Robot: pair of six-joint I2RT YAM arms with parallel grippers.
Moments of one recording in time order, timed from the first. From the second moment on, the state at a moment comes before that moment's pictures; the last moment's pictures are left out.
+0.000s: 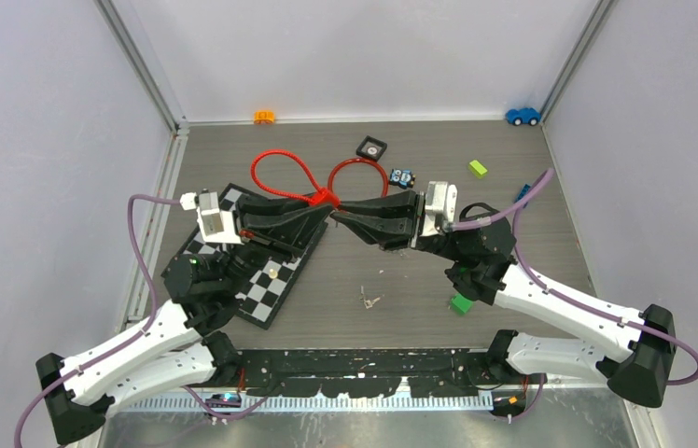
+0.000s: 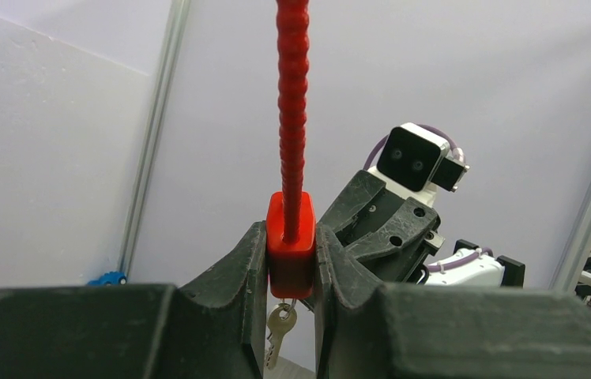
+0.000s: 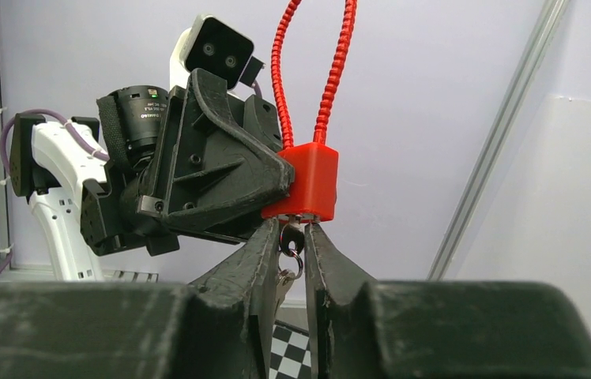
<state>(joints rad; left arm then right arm) -0.95 0.74 0.70 0.78 0.05 -0.40 0.97 1.06 0.89 0.79 -0.44 0.00</state>
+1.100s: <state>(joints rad) -0.94 0.77 0.75 0.86 0.21 -0.42 0.96 1.07 0.92 0.92 -0.49 0.39</state>
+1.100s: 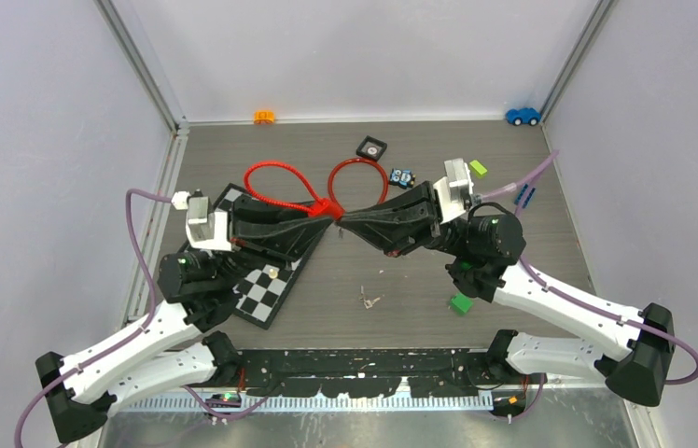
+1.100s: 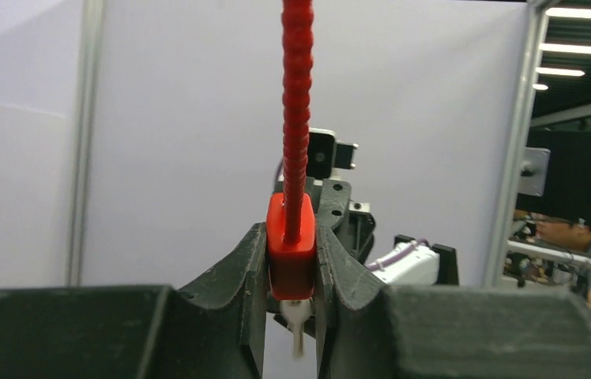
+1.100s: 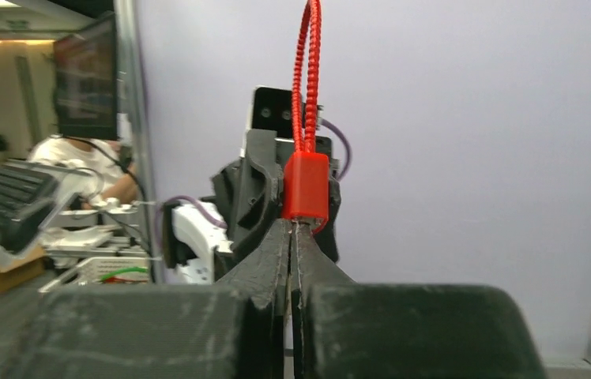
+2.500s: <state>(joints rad) -0.95 0.80 0.77 0.90 0.40 -0.44 0.96 0.96 0.91 0.79 -0.58 0.48</state>
